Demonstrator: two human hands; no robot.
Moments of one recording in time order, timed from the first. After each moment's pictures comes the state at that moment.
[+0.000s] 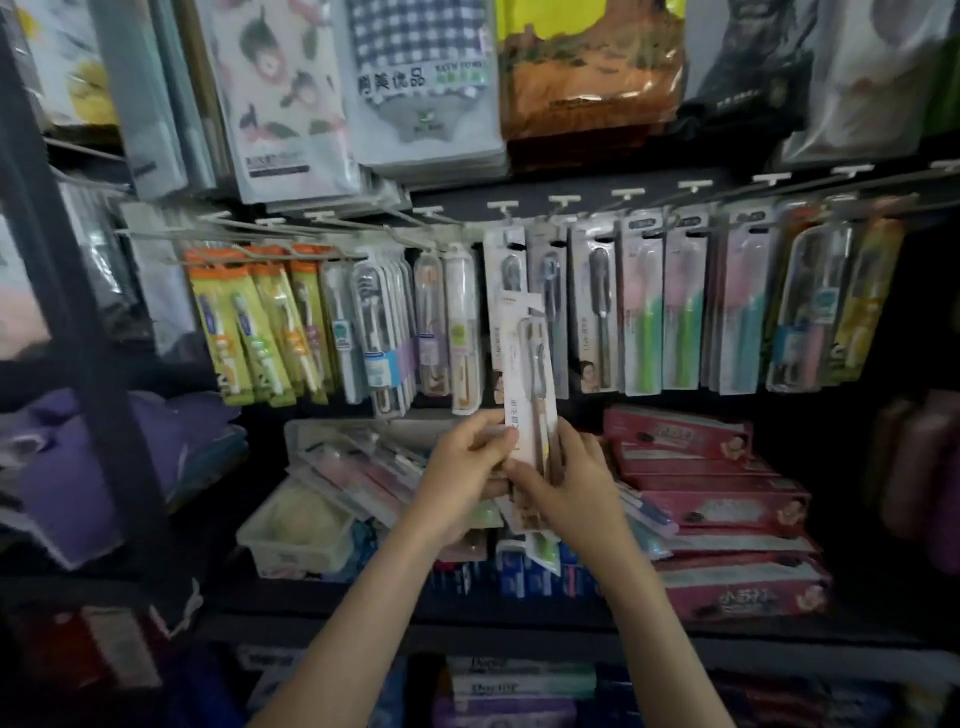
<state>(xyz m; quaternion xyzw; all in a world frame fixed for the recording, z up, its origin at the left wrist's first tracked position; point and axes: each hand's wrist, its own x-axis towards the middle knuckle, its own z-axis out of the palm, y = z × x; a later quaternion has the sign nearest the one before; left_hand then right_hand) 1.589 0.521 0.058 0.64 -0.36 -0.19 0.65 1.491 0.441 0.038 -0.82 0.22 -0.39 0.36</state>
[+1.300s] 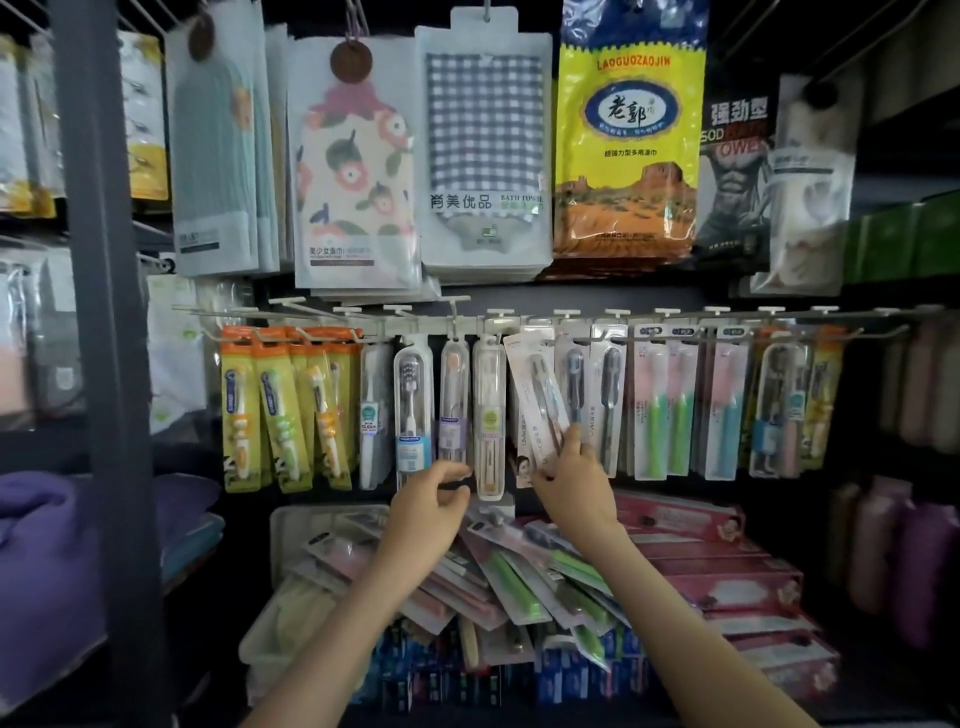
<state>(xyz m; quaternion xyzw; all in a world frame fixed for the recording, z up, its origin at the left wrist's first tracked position) 1.686 0.582 0.091 0.73 -0.48 0.04 0.49 1.588 0.430 0.095 -0.83 0.40 -0.35 0.13</state>
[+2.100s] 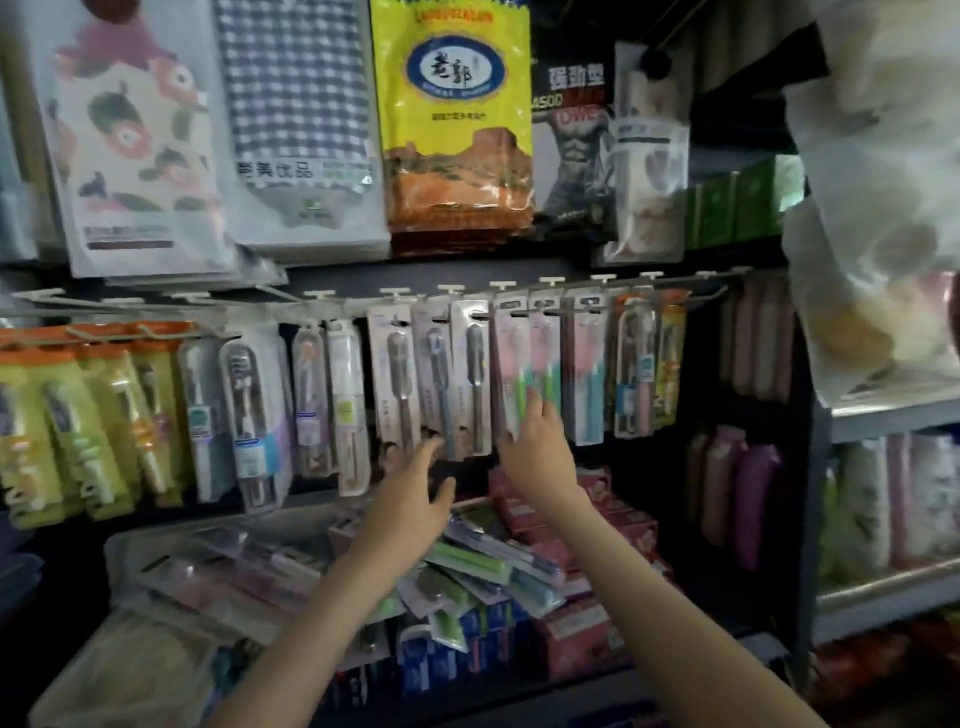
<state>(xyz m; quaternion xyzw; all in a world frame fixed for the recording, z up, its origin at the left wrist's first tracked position) 1.598 0.481 0.083 0.74 -0.54 0.11 0.39 1.496 0.356 0.100 -0.80 0.39 -0.43 0.13</state>
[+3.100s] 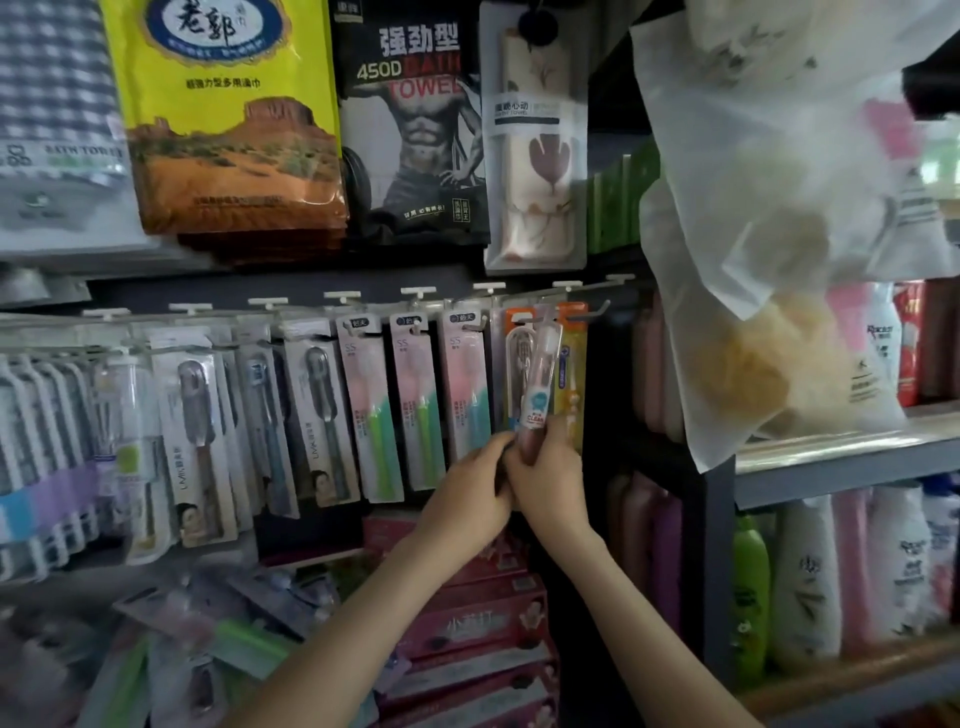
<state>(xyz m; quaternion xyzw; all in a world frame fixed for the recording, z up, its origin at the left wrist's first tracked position) 1.439 0.268 0.103 0.68 -0.63 0.04 0.37 1.358 0.204 0.098 -0.71 0.32 -0.54 0.31</state>
